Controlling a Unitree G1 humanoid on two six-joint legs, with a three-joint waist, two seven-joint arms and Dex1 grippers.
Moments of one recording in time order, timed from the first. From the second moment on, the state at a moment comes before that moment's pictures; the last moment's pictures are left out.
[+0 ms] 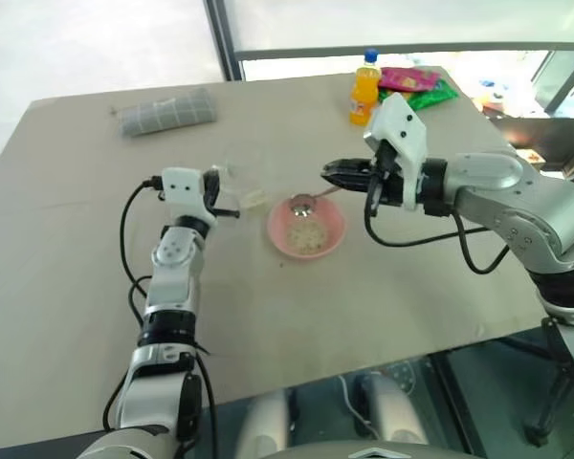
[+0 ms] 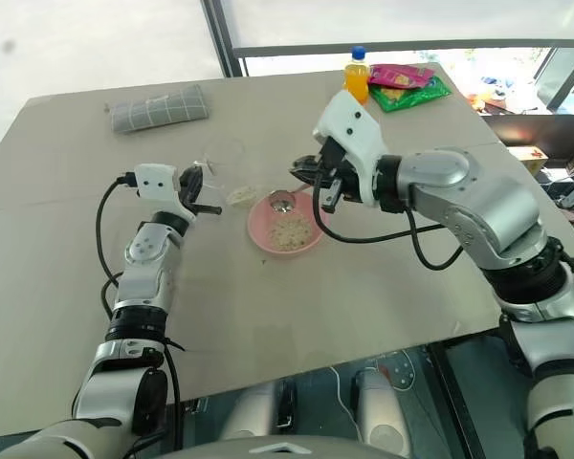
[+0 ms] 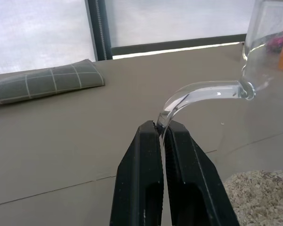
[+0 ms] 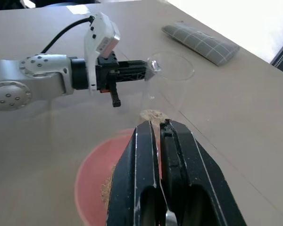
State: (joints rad) left arm -0.51 0.33 0.20 0.40 -0.15 -0.07 -0.23; right arm -0.90 -0.59 0.26 -0.27 0.74 0.83 0.54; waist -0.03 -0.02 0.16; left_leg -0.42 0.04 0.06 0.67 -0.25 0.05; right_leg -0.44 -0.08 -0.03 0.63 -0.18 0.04
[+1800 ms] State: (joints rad) left arm -0.39 0.29 0.20 0.17 -0.16 0.05 -0.19; right arm -1.25 -0.12 -0.04 0.58 0.36 0.50 0.47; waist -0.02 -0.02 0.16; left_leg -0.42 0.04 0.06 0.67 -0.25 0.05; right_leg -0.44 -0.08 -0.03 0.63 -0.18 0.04
